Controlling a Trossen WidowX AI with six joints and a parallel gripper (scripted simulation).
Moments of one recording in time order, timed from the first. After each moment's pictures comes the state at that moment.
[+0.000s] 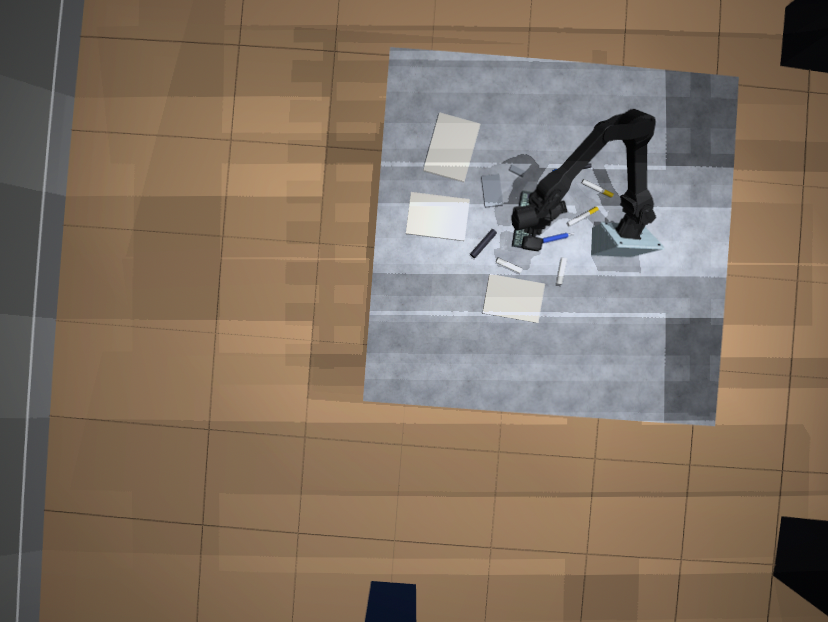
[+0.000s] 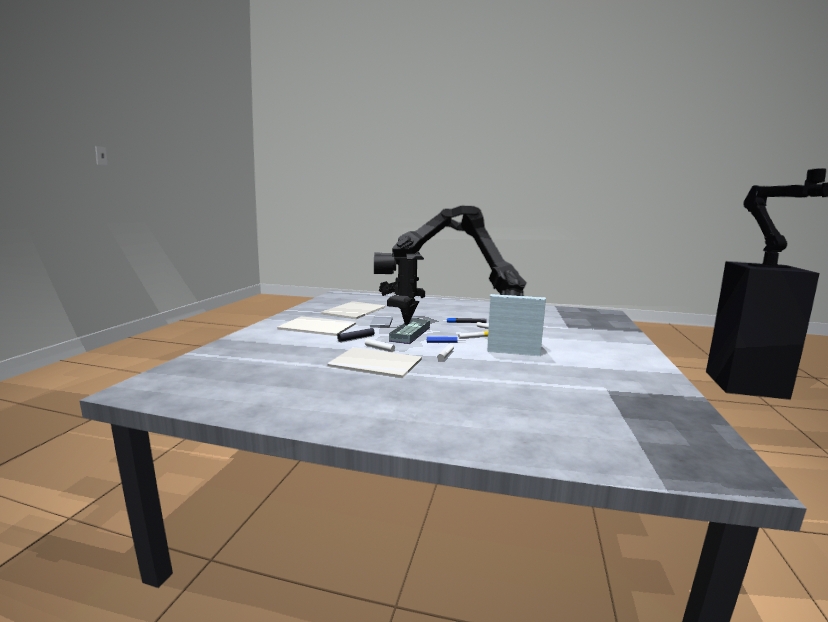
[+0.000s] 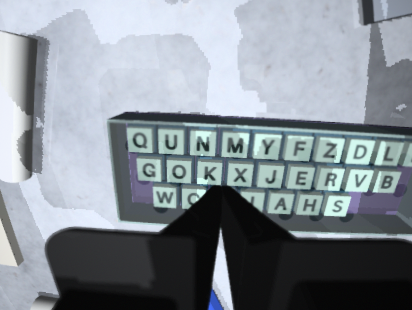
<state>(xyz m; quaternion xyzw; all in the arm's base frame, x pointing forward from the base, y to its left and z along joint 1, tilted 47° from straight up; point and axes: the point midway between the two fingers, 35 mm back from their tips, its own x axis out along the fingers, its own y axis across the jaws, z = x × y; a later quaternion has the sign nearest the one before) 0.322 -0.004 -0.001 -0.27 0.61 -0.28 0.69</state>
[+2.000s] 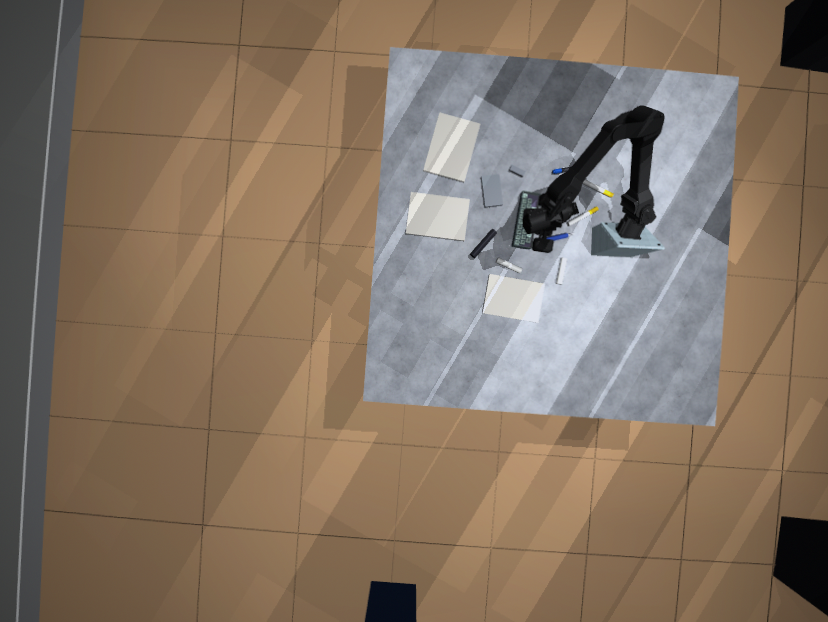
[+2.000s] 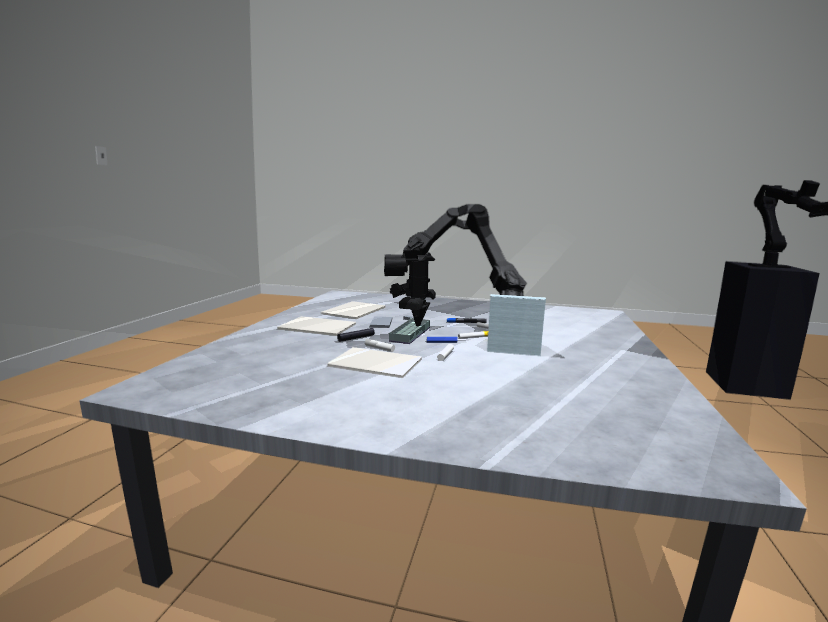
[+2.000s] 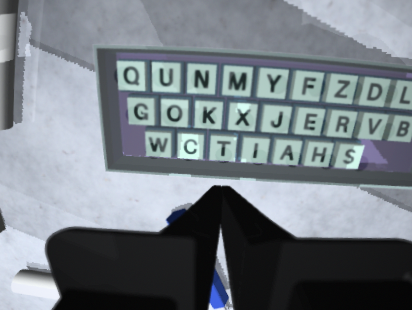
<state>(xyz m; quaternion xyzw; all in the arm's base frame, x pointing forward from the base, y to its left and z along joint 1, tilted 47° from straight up) 0.287 -0.007 -0.006 -0.27 0.62 -0.28 0.69</state>
